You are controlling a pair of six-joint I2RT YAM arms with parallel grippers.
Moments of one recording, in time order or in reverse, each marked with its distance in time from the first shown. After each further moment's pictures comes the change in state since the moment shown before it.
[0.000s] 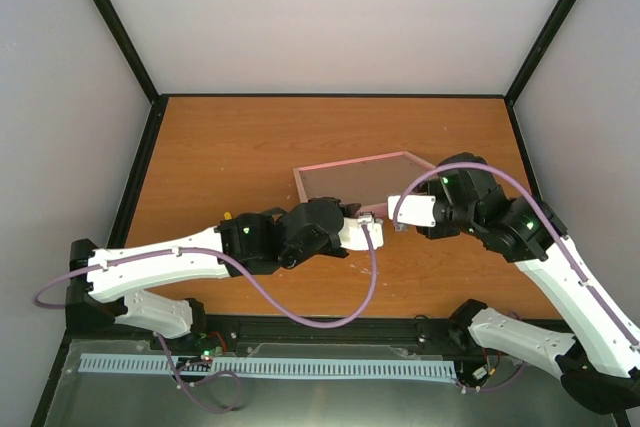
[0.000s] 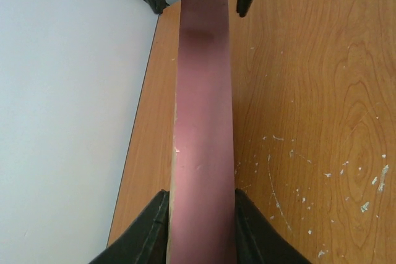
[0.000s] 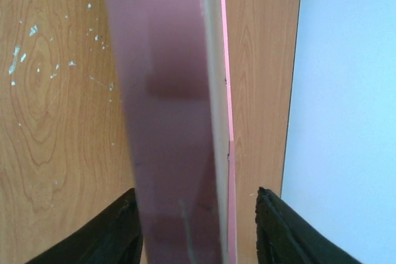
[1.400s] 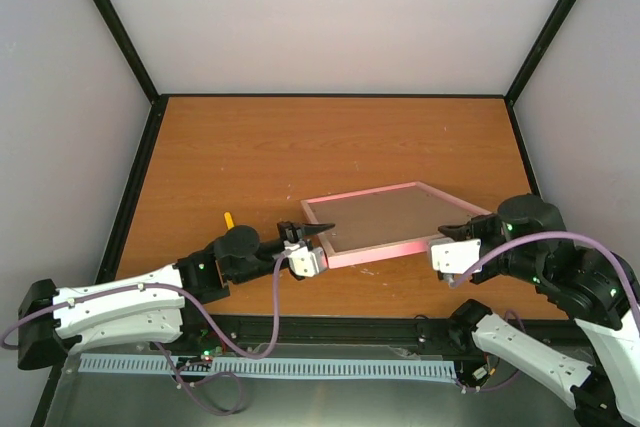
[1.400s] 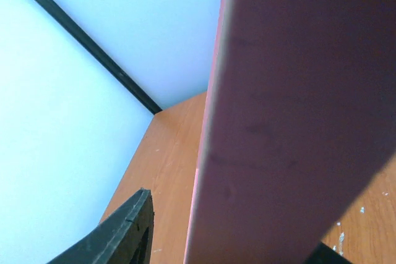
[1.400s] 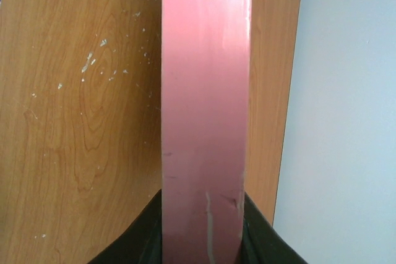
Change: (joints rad) left arm 0.153 -0.446 -0.718 0.707 0.425 0.036; right arm -0.001 -0.253 0.038 -0.218 -0.135 -0.095
